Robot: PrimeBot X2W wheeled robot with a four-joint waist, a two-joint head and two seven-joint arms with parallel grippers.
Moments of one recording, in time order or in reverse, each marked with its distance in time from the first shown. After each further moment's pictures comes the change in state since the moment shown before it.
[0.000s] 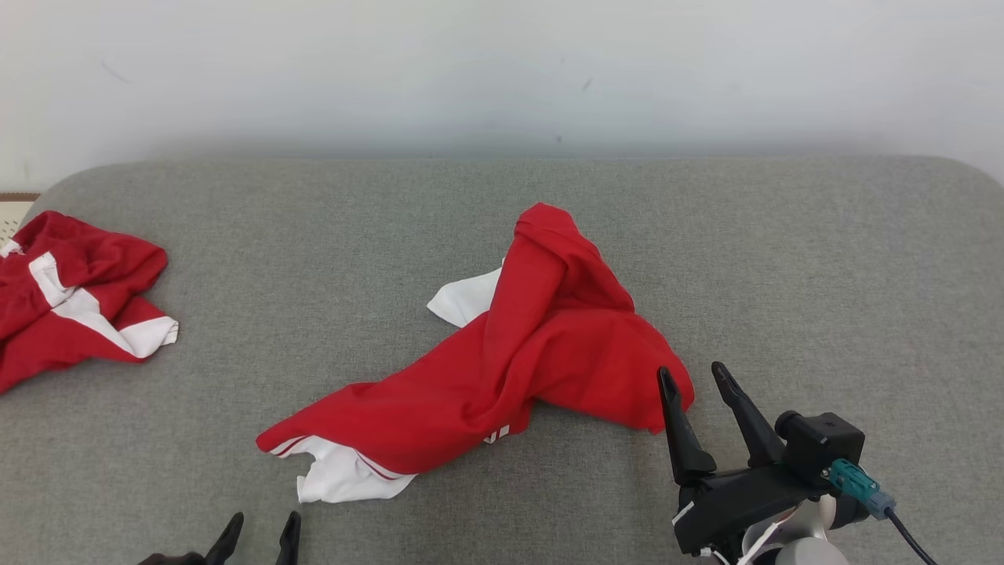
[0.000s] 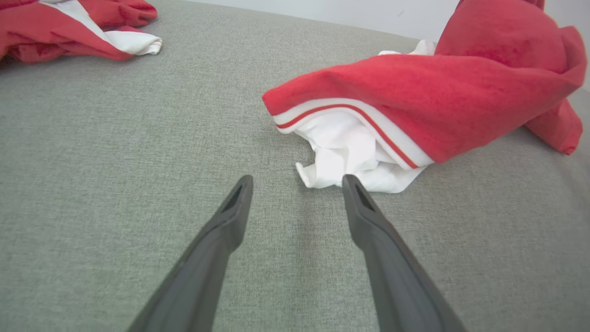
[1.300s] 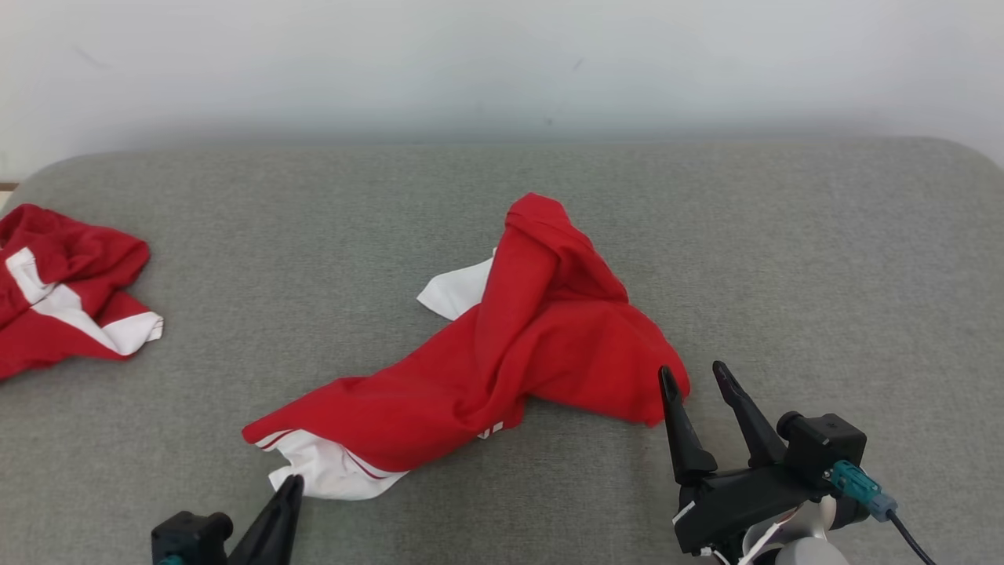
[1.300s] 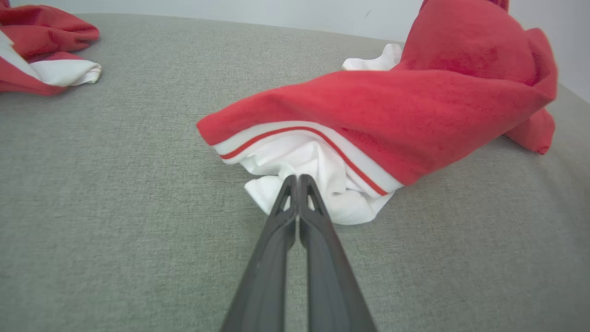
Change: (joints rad) left arm -0.110 -0.019 -0.050 0.072 0.012 -0.055 0.000; right arm -0.003 0.000 0.000 0.007 0.002 0.000 -0.012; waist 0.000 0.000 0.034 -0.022
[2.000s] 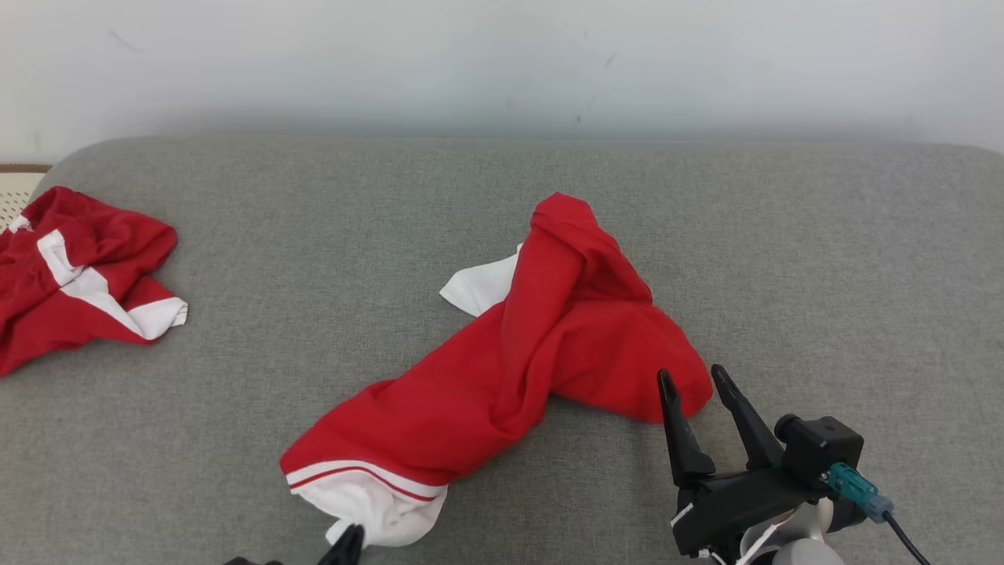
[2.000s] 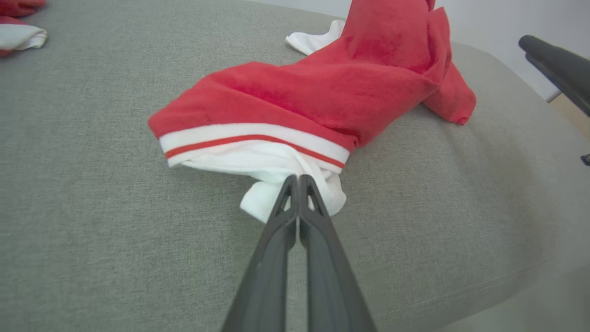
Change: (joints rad) left arm 0.149 0.052 -0.072 -0.385 0.032 0.141 0.155; right arm -0.004 0.000 0.004 0.025 0.012 0.000 -0.017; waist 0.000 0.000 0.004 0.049
